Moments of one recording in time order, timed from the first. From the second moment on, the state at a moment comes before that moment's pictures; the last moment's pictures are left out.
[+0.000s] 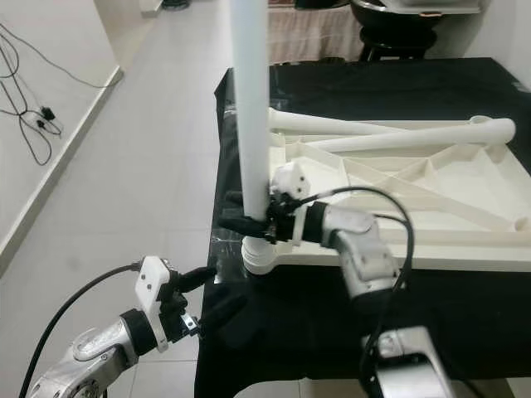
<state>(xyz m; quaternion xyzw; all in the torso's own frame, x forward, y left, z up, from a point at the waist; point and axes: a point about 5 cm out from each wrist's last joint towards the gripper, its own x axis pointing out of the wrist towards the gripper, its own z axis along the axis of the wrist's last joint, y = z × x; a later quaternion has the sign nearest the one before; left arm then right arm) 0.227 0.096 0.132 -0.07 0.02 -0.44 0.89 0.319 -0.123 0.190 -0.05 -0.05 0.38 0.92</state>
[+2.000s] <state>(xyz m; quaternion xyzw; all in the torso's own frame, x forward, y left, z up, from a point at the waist) 0.230 0.097 0.126 -0.09 0.03 -0.43 0.90 0.323 -0.130 0.181 -0.07 -0.03 0.44 0.90</state>
